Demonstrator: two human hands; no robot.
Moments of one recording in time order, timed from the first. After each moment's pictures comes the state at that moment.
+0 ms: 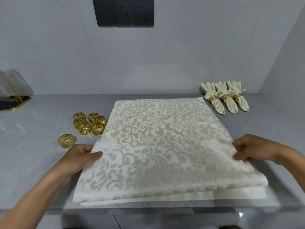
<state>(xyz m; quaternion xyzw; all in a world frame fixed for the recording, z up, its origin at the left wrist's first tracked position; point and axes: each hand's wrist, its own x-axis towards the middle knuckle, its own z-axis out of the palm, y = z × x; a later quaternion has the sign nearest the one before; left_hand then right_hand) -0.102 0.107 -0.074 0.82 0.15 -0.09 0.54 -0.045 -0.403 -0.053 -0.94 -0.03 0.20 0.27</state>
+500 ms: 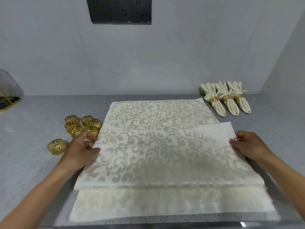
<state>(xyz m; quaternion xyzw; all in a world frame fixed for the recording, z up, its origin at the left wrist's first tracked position) -0.048 0.106 -0.094 0.88 0.14 0.09 0.44 -0.006 -0.393 -0.093 -0.93 0.15 -0.05 0.34</state>
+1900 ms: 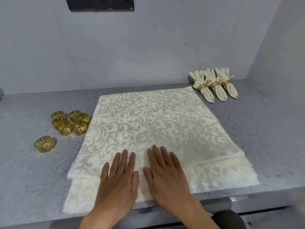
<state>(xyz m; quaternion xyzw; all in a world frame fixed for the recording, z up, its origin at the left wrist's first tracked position) -0.139 -0.019 -0.138 0.99 -0.06 -0.04 0.09 -0.127 -0.178 -0.152 -0.98 -0.12 -0.04 0.18</state>
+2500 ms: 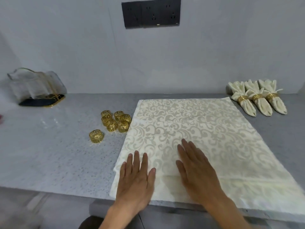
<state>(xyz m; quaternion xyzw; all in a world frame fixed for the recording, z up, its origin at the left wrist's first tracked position) -0.154 0.018 -0.130 0.99 0.06 -0.04 0.14 -0.111 -0.172 -0.130 -0.96 -0.18 -0.16 0.12</state>
